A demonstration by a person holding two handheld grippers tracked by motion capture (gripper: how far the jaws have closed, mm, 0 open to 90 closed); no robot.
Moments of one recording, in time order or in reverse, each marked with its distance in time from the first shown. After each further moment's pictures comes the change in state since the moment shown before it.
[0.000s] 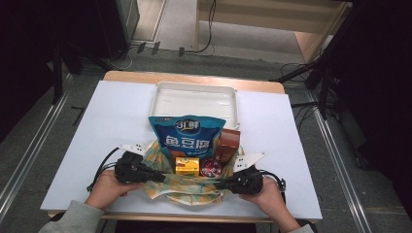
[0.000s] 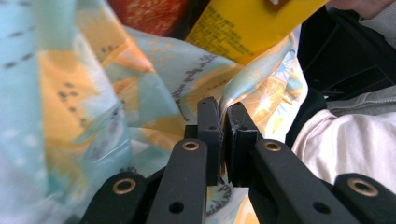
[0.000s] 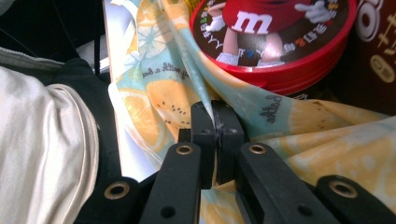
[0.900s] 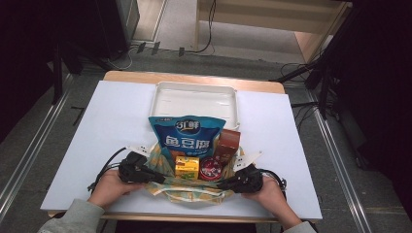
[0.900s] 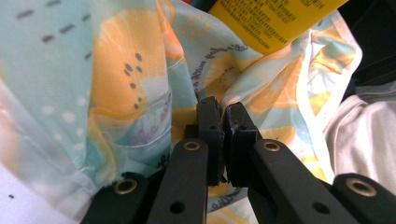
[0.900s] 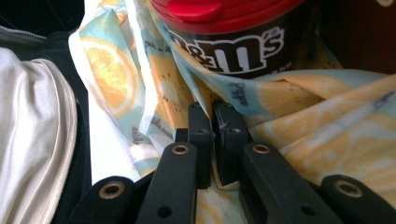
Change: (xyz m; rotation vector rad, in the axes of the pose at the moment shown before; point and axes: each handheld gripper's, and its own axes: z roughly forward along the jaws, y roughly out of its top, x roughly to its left) left arm 0.016 -0.007 0.016 0.086 0.046 -0.012; right arm -0.021 -0.014 0.008 0.076 0.008 0.011
